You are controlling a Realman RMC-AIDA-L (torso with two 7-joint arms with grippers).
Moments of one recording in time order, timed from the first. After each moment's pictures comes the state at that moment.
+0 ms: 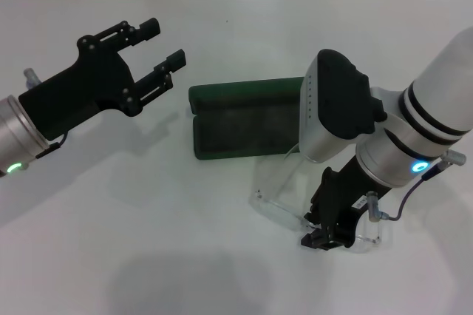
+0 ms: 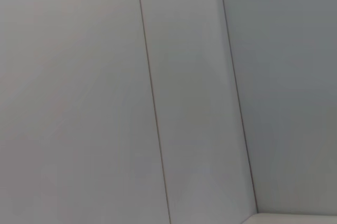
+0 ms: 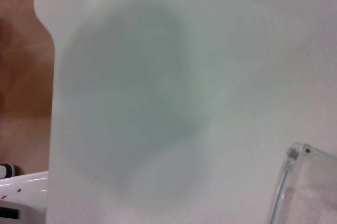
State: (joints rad) left arm -0.63 -2.08 2.84 -0.36 -0.71 1.73 -0.62; right arm 0.75 2.03 -1.81 -1.14 -2.23 -1.44 2.24
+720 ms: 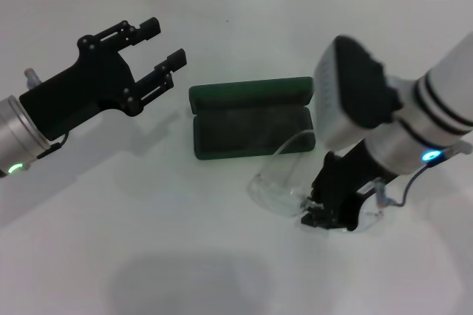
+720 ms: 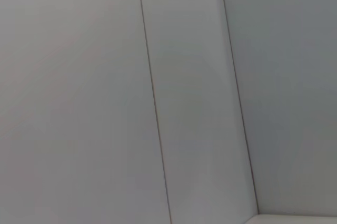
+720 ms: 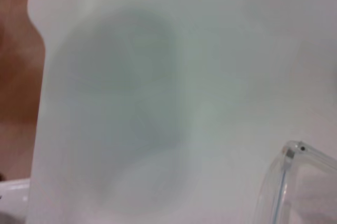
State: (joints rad) left arm -0.63 -2.09 2.84 -0.36 -0.72 1.73 -0.62; right arm 0.71 2.02 -1.76 -1.17 -2.22 -1.41 2.15
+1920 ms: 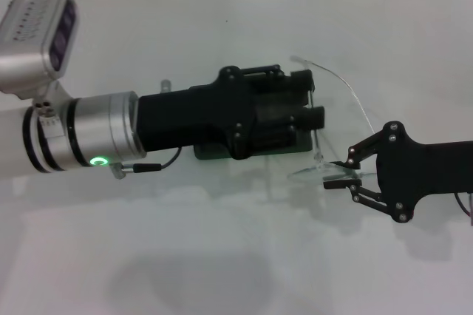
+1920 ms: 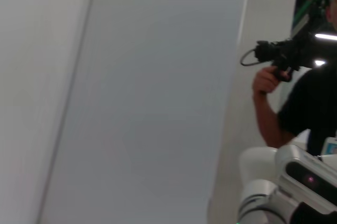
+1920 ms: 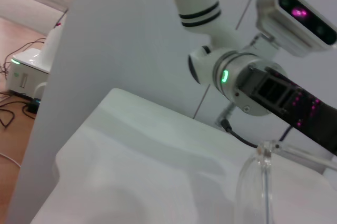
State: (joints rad) left arm -0.82 -2.08 2.84 -0.18 -0.40 1.82 -0.96; right arm 0.35 2.02 -1.25 -0.94 -1.63 -1.59 0.79
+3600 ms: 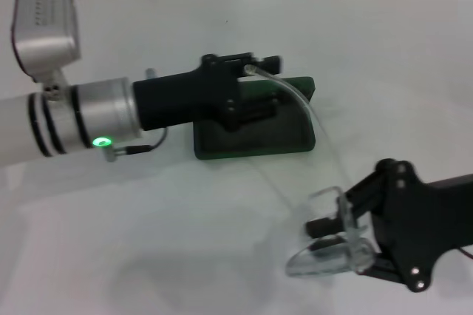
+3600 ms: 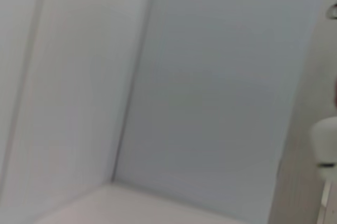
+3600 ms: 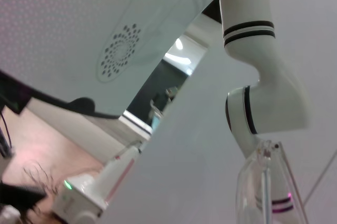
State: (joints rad) left arm -0.84 -2.09 2.84 -0.24 -0.42 1.64 -0.99; right arm 0.41 2.02 -1.31 -0.80 -1.43 -1.92 0.51
